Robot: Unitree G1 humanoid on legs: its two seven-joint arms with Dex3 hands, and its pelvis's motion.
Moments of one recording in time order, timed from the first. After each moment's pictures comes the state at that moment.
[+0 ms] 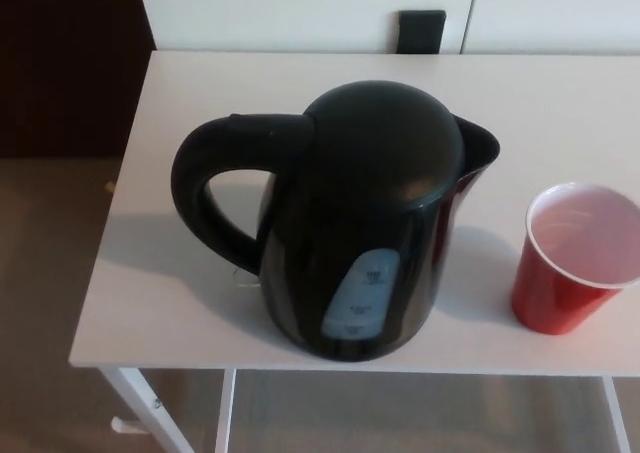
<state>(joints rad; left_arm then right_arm) 0.13 0.52 0.33 1.16 -0.16 -0.24 -0.35 0.00 -0.36 -0.21 1.25 0.08 -0.24 0.23</state>
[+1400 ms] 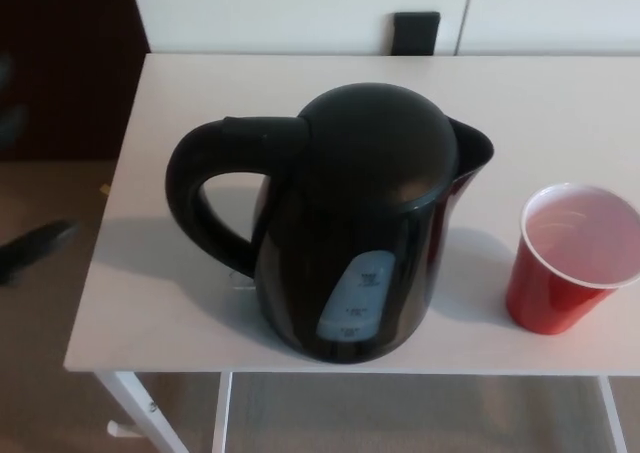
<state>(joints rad) -0.09 0.54 0.24 0.01 -0.28 -0.09 -0.36 -0.02 -0.37 -0.21 1.23 0.07 -0.23 0.24</state>
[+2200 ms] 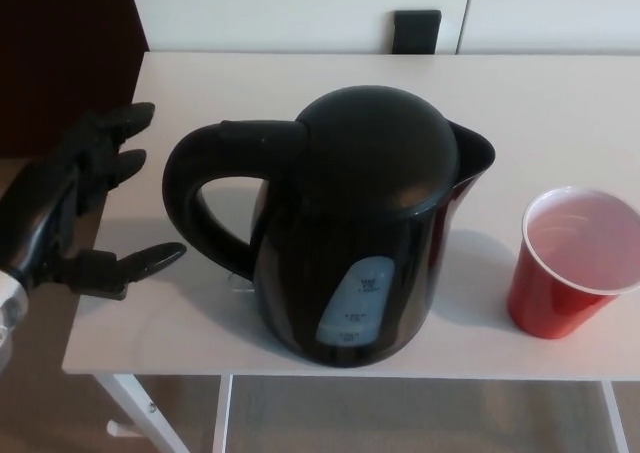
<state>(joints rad) -0.13 0.48 0.06 0.02 -0.14 0.07 -0.31 -0.02 -0.37 -0.21 1.22 0.08 -0.21 0.25</state>
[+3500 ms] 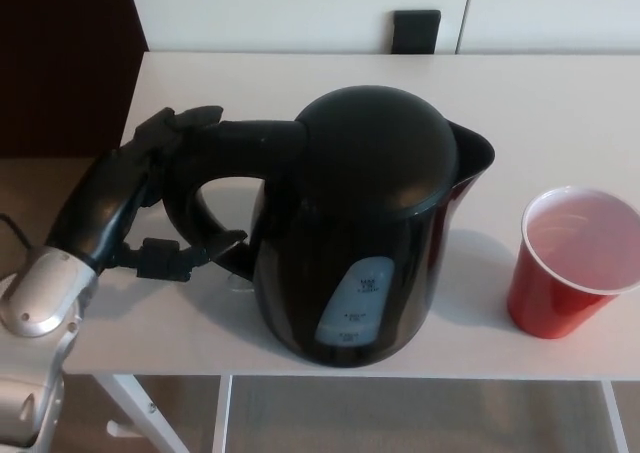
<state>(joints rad) -0.19 0.40 -0.05 -0.02 0.02 0.13 -0.22 -0.04 -0.37 -0.22 1.21 0.08 -0.21 0.26</state>
